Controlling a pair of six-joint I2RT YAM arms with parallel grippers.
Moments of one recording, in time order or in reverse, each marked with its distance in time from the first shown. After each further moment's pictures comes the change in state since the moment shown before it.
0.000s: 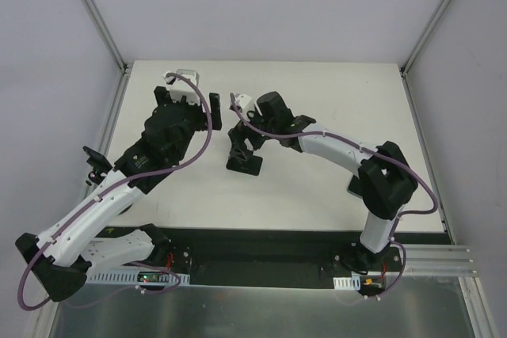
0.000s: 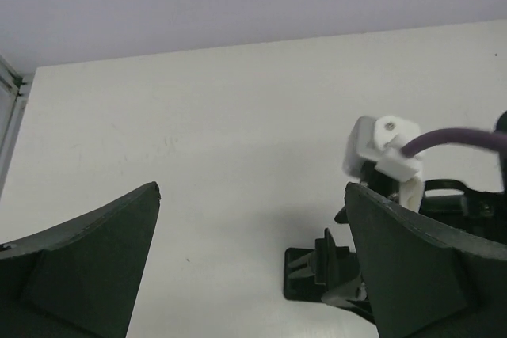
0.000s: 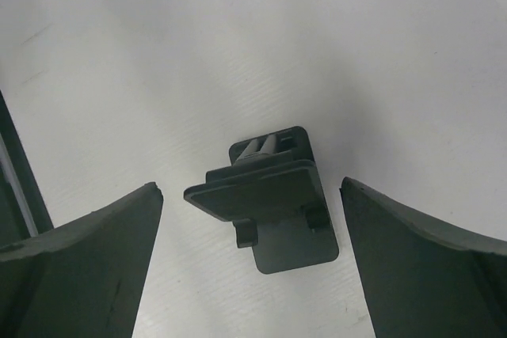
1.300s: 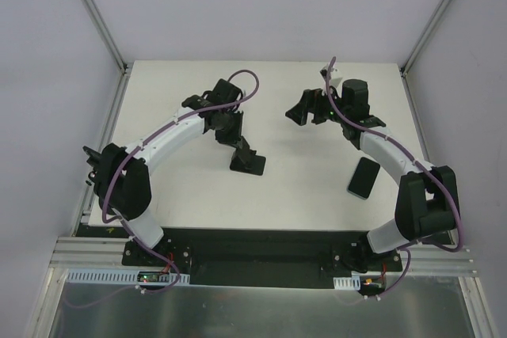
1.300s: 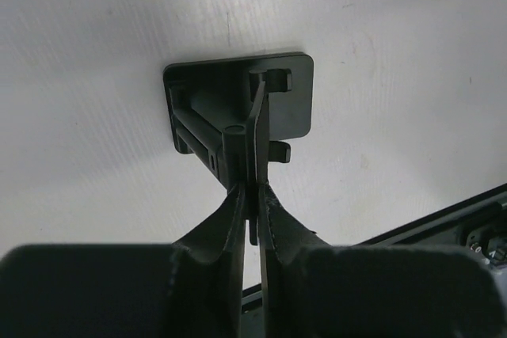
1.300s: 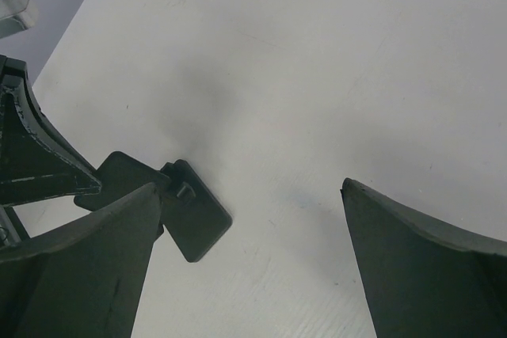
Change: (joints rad) left arm 0.154 0.747 0.367 -0.600 0.677 -0.378; right arm -0.512 -0.318 -0.326 0.265 -0.160 0.340
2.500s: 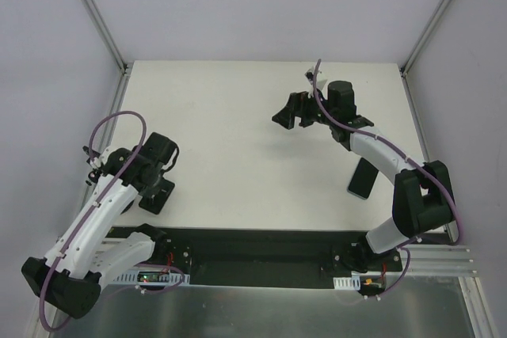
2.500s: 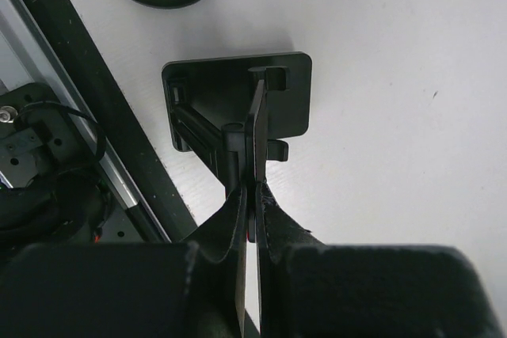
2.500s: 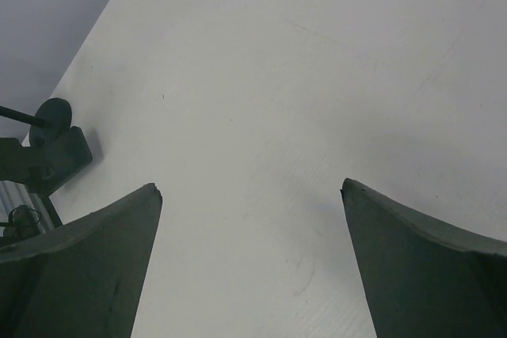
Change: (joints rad) left arm 0.140 -0.740 -0.407 -0.676 -0.723 -1.144; right arm 0.098 0.032 0.015 0.027 0.002 0.051
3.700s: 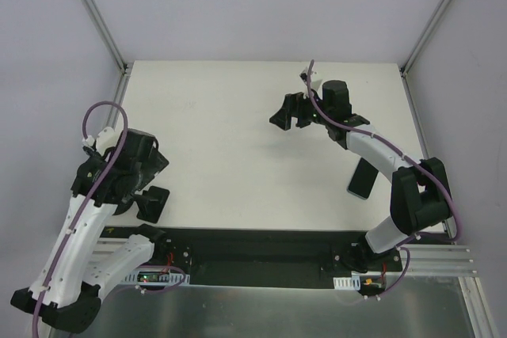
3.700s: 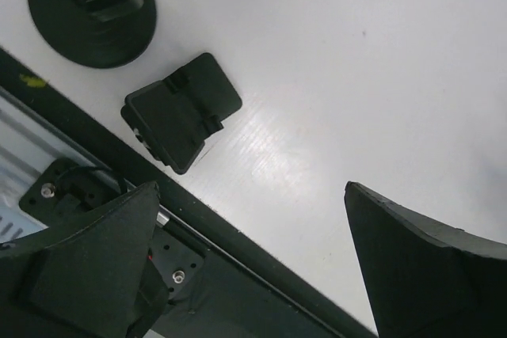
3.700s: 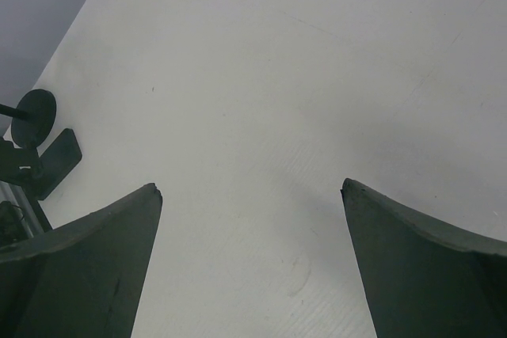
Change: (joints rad) left arm 0.060 -0.110 0.151 0.021 0.050 0.431; right arm 0.031 0.028 0.029 -0.036 0.035 -0.034
